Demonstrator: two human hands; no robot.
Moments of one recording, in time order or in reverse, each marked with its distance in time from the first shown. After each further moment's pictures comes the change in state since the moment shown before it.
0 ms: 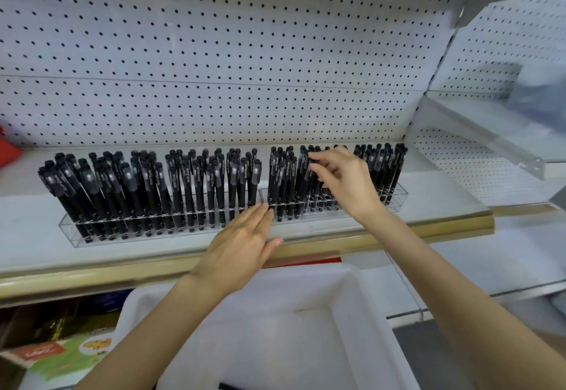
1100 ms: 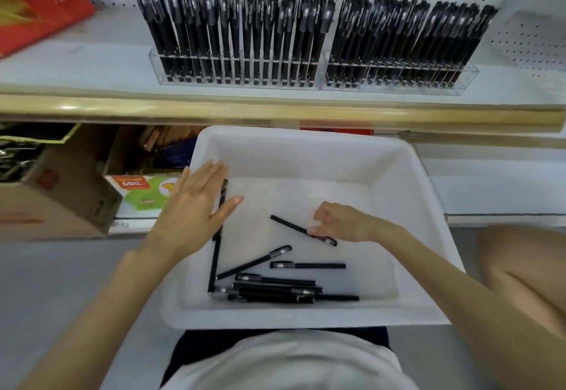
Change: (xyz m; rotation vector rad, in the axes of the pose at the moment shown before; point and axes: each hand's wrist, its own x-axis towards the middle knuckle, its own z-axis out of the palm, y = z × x) left_hand -0.244 -0.026 0.040 -0.207 -0.003 -0.339; right_hand -0.247 -0.024 0.092 -0.086 -1.163 0.429
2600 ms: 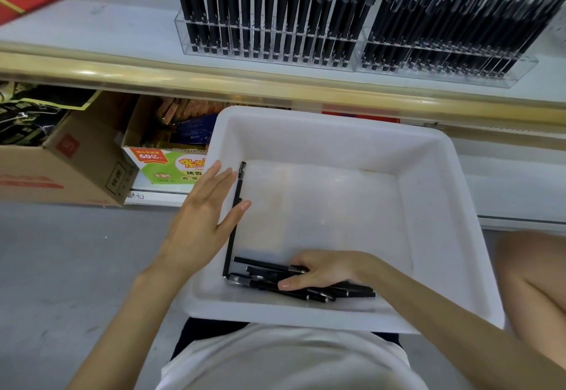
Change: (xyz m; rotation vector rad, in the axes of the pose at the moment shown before) left_hand -0.043 0.006 0.011 -0.304 0.084 -0.188; right_hand -0.013 -0.055 0.073 0.102 -0.496 -0.145
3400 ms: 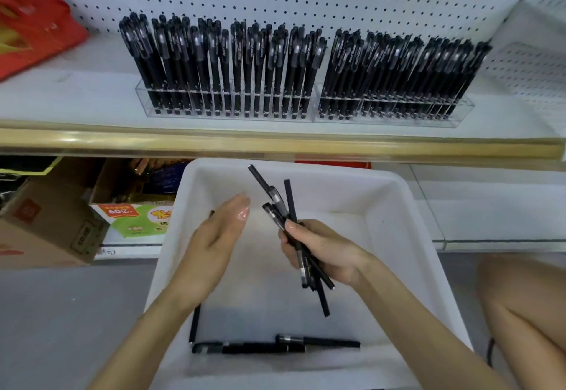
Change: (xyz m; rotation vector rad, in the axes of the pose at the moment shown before) left_hand 0.049 0.069 0.005 -0.663 -0.098 -0.165; right_hand -0.042 -0.015 -0.075 0.882 0.387 -0.372
